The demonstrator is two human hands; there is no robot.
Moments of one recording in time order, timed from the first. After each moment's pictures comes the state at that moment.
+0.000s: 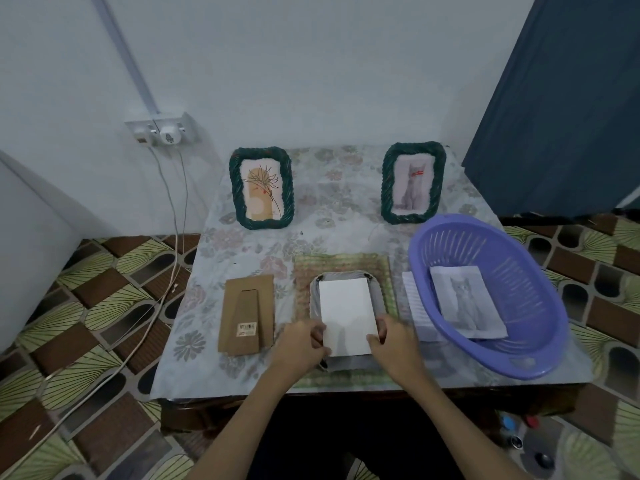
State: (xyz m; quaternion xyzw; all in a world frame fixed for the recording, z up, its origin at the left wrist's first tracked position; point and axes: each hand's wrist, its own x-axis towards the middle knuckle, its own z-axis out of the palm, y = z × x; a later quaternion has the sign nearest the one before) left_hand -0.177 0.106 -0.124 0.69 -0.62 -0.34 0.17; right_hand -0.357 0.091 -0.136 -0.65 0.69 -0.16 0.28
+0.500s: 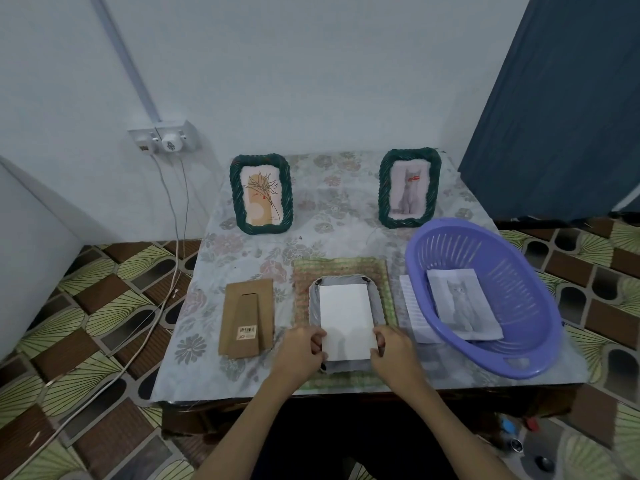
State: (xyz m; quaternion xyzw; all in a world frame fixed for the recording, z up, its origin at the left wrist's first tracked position) left_hand -0.179 0.114 -0.131 0.68 -0.62 -0.34 0.18; right_hand -0.363 0.103 -0.140 -0.67 0.67 -0.15 0.27
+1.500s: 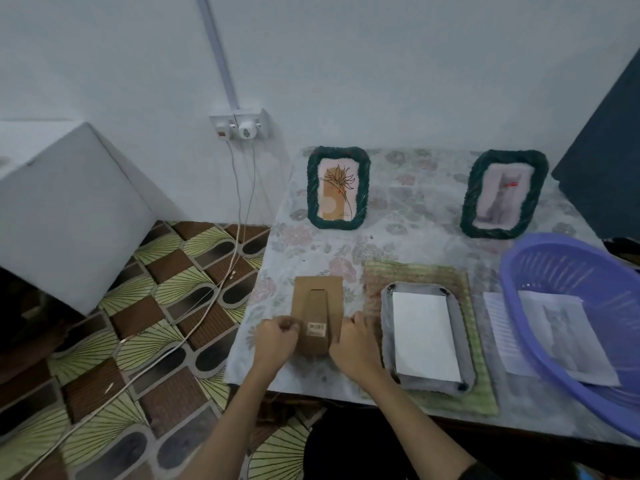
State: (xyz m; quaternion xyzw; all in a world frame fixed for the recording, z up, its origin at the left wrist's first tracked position) left_hand -0.054 0.126 -0.119 0.82 -0.39 -0.31 0.28; right_hand -0.190 0.092 -0.134 -0.75 0.58 -0.05 0.30
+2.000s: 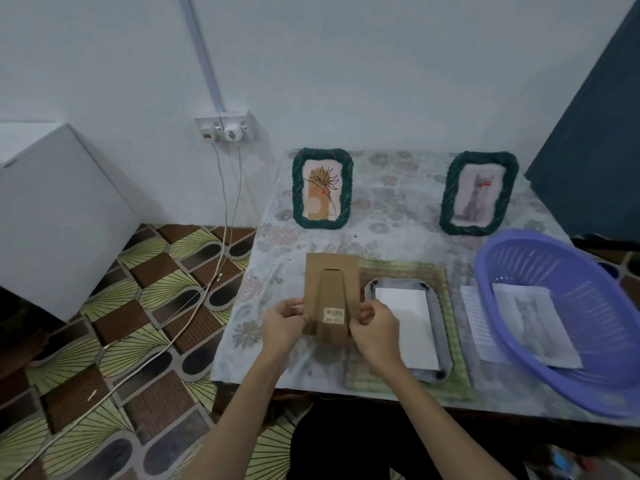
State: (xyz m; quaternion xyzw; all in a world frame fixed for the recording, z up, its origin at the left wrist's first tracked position) left_hand -0.087 0.117 -0.098 0.72 -0.22 -0.45 0.47; right_hand -0.233 0.089 -0.106 -0.58 0.65 -0.28 0.40
